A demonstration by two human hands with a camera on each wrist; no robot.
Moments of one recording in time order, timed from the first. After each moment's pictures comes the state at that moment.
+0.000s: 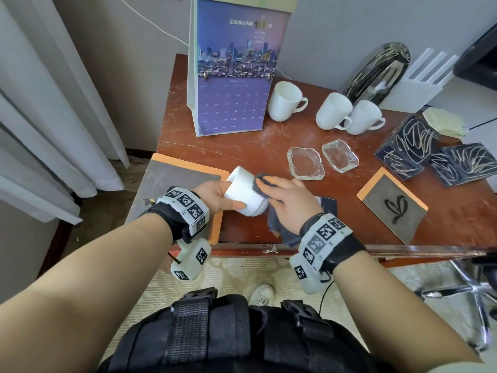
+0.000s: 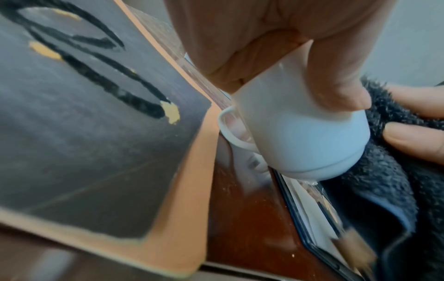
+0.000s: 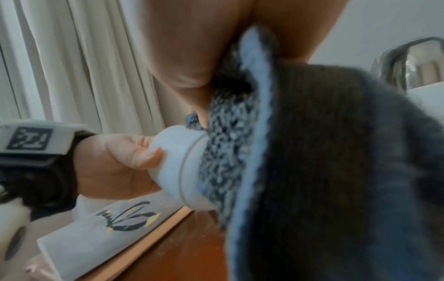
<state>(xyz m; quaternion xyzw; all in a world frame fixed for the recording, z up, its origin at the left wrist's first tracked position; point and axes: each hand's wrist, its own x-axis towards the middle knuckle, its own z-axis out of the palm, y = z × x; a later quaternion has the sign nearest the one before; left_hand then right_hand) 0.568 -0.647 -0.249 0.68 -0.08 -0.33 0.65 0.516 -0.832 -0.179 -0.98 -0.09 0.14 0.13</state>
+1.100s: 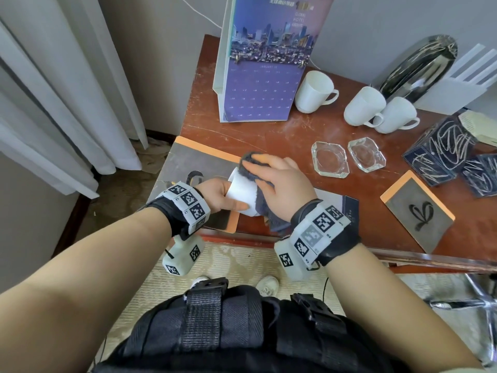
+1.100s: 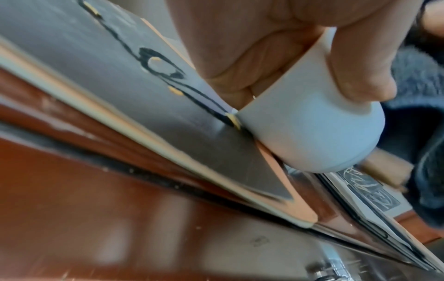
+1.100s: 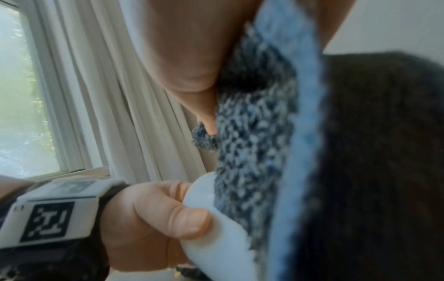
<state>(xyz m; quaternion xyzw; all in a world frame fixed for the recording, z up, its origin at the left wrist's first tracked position) 0.557 -0.607 -0.269 0.73 -0.14 -0.34 0.58 0.530 -0.774 -0.176 -0.97 -0.15 0.09 0.18</state>
